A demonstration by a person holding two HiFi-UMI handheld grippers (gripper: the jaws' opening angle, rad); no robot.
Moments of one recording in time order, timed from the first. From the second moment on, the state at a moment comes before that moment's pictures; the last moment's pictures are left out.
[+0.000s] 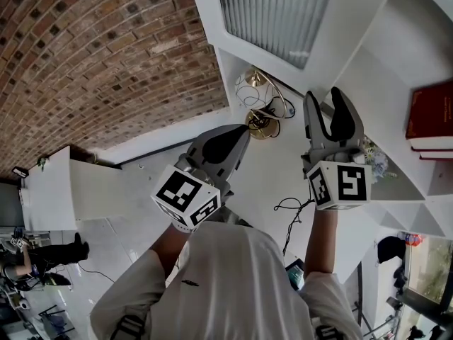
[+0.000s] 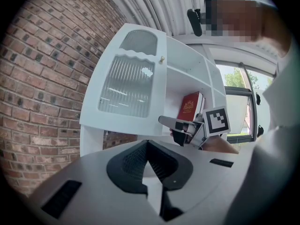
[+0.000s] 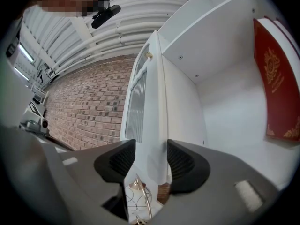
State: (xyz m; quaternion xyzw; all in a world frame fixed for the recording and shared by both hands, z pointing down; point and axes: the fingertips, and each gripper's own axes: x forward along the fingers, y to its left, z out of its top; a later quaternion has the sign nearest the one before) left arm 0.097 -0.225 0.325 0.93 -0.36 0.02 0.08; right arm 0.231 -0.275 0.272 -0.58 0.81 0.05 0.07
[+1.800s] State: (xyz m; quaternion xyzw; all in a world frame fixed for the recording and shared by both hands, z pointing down) left arm 0.080 -0.189 0.318 0.94 -0.34 0.01 0.08; right arm 0.204 -0.243 0.272 -0.59 0.81 0.06 0.05
